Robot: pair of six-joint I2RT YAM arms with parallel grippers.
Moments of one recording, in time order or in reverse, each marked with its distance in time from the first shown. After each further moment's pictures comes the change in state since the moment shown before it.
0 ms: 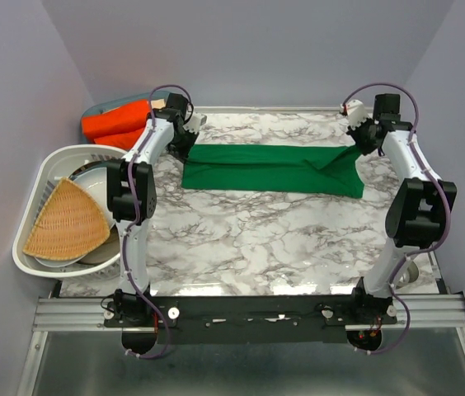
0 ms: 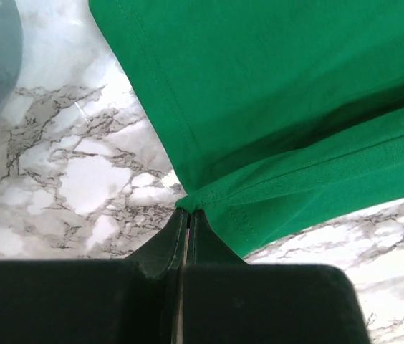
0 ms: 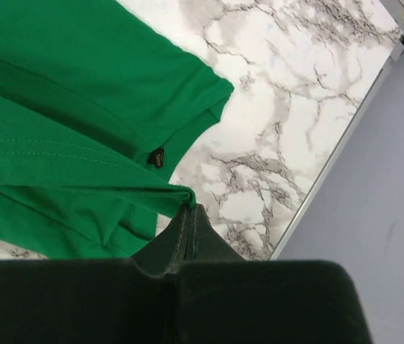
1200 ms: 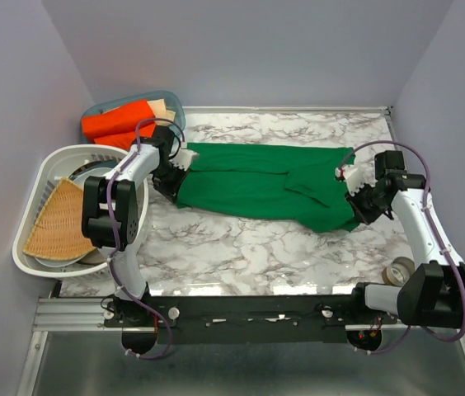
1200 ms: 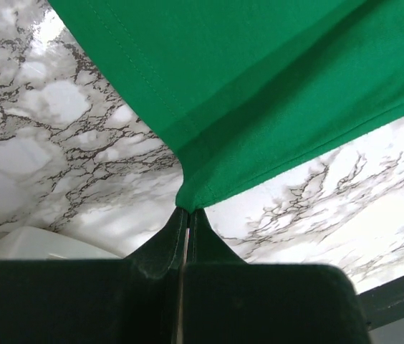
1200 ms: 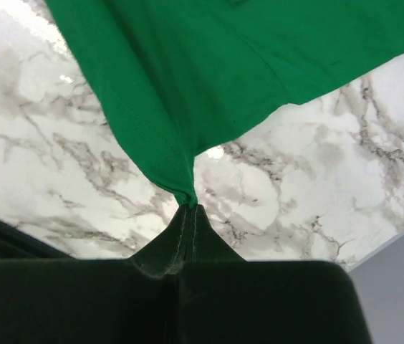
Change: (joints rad) left arm 0.034 -0.348 -0.573 -0.016 0.128 0.128; right arm 0.023 -0.583 -0.556 -0.414 -0.119 -0.017
